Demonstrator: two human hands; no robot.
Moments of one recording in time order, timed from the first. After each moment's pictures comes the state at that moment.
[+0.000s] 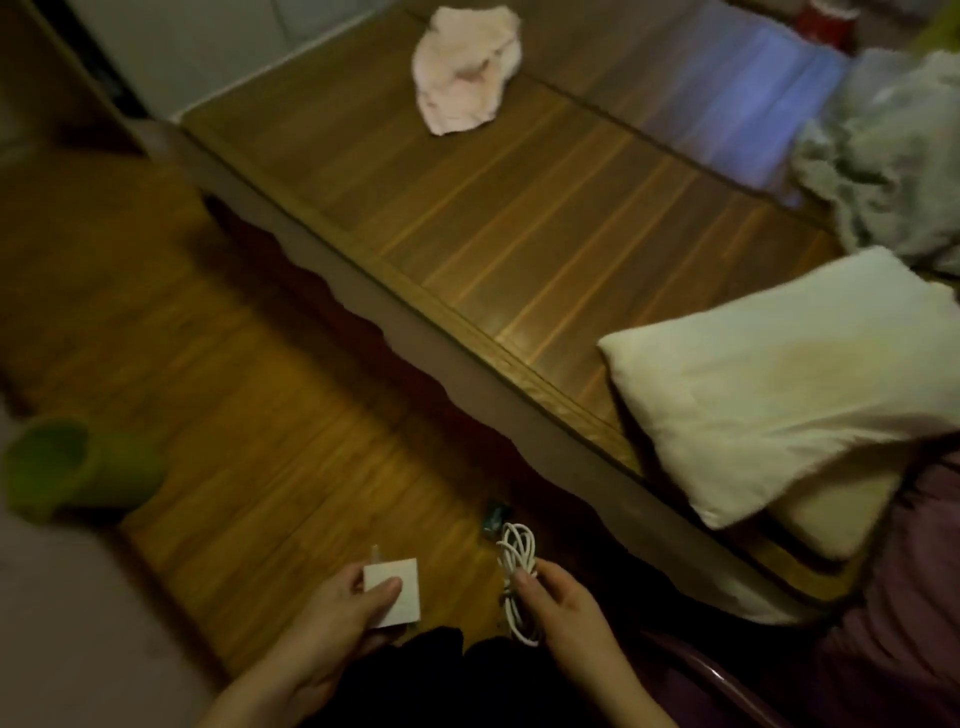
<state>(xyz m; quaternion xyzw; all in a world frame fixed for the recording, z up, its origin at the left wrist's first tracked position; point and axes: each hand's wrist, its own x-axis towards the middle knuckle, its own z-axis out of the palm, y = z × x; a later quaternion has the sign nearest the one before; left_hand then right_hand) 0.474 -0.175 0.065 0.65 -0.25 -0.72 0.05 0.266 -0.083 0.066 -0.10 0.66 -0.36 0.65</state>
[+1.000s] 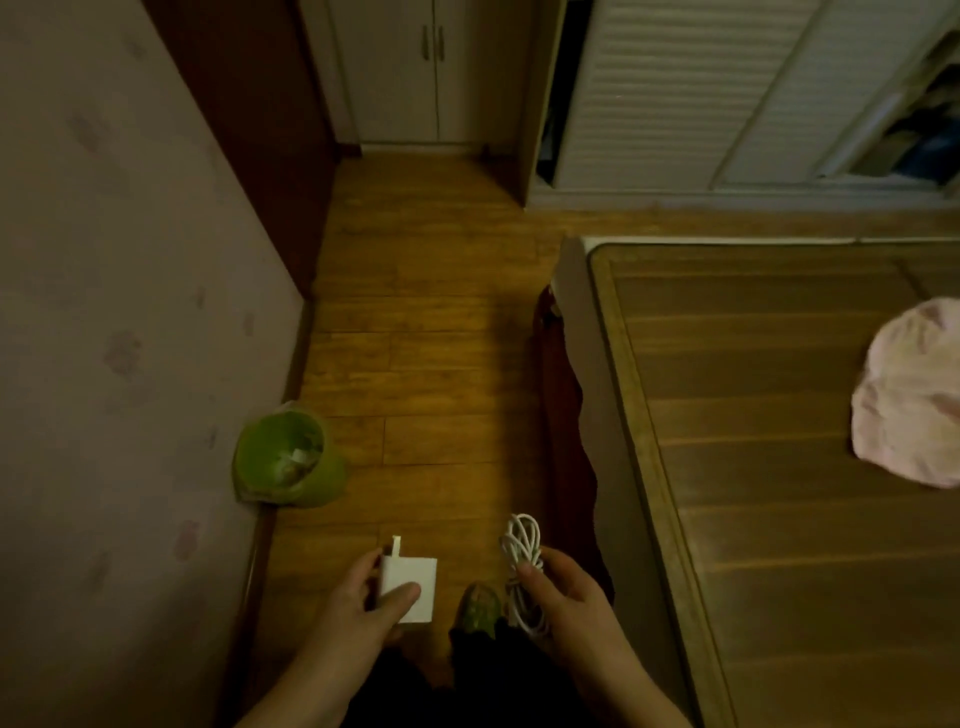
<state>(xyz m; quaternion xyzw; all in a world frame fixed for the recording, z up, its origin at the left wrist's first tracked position) 0.735 -0.581 0.062 0.70 -0.07 -0.57 0.41 0.536 -0.681 0.083 -0.34 0.57 -0.11 0.74</state>
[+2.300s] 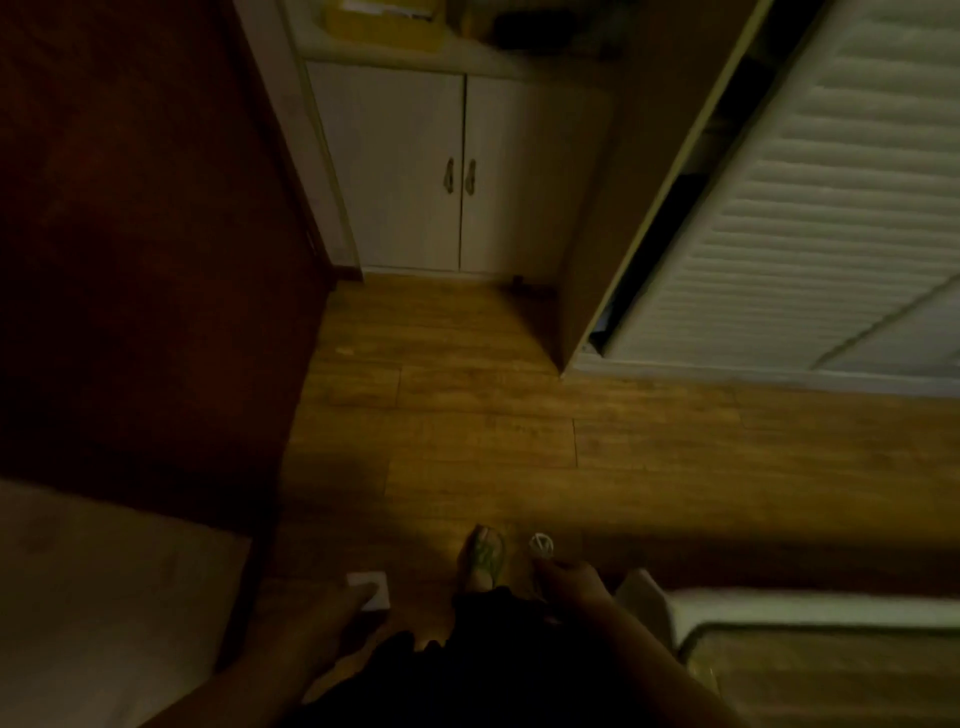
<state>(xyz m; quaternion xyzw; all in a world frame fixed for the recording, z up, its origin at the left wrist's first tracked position) 1.162 -1.318 -0.025 0.68 0.16 -0.59 0.41 0.928 -1.480 -0.047 -0.44 0.66 0.06 0.61</state>
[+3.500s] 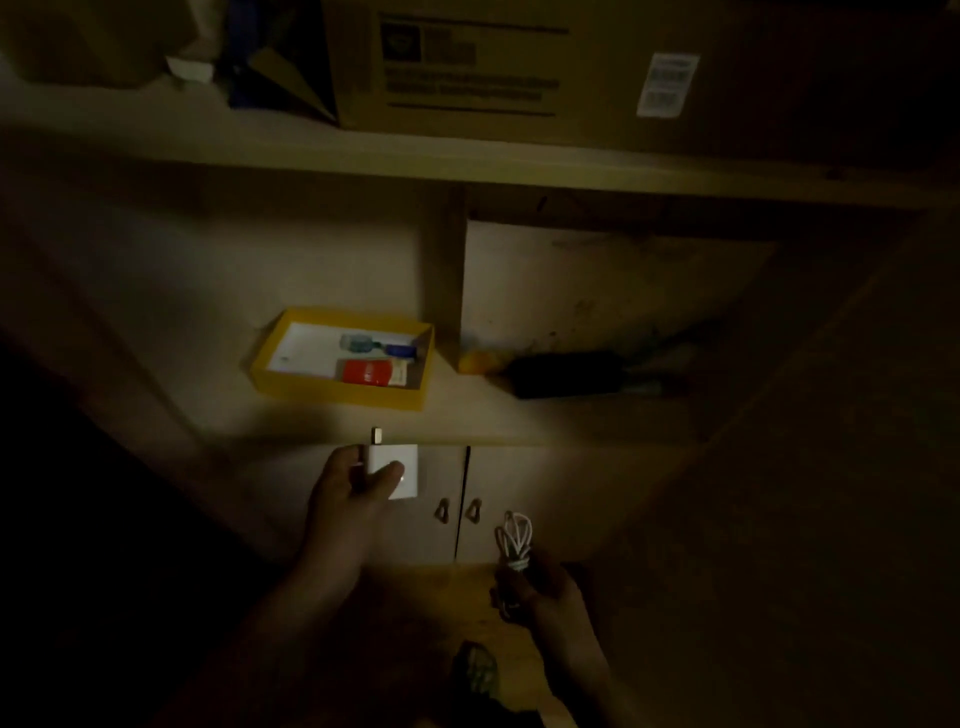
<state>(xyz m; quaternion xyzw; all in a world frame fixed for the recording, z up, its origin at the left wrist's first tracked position) 1.605 -2.091 0.141 0.72 -0.20 -0.32 0.58 1.395 -2.126 0.082 -0.47 0.53 -0.21 0.68</state>
